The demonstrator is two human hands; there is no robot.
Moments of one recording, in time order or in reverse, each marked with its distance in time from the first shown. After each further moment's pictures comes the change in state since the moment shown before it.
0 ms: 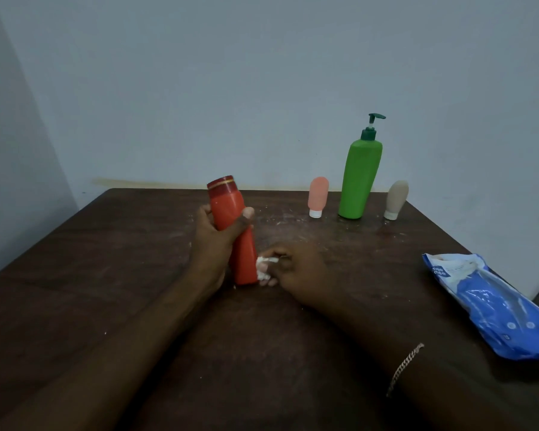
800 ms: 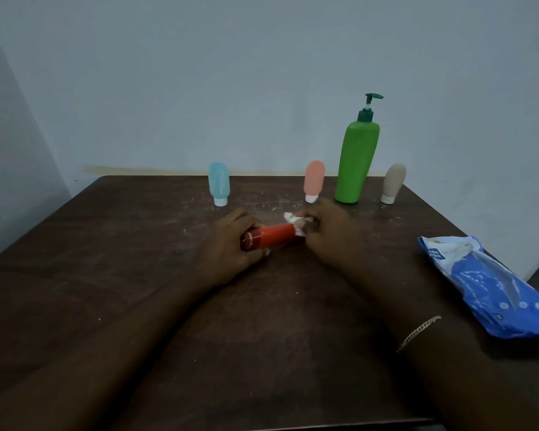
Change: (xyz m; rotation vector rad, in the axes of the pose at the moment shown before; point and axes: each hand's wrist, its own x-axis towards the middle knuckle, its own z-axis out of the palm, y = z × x) left_hand -0.005 -0.016 -0.003 1.040 -0.423 0.518; right_hand 0.010 0.010 -0.053 -0.418 0.231 -0.017
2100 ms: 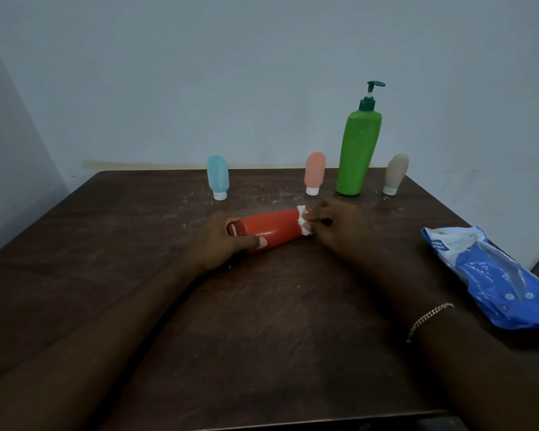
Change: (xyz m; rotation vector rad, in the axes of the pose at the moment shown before) left_hand 0.002 -0.015 -0.007 -0.459 -0.161 -0.310; right_hand 0.001 0.035 0.000 -0.047 0.006 -0.082
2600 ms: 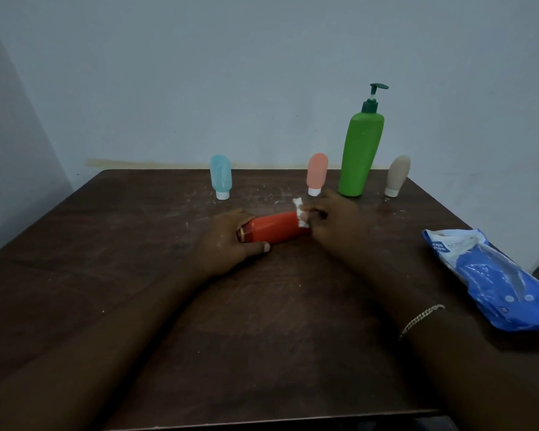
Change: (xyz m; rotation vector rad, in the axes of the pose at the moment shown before) left_hand -0.001 -0.002 0.006 0.341 0.094 0.195; right_hand 0.003 -0.020 0.000 0.035 0.080 0.015
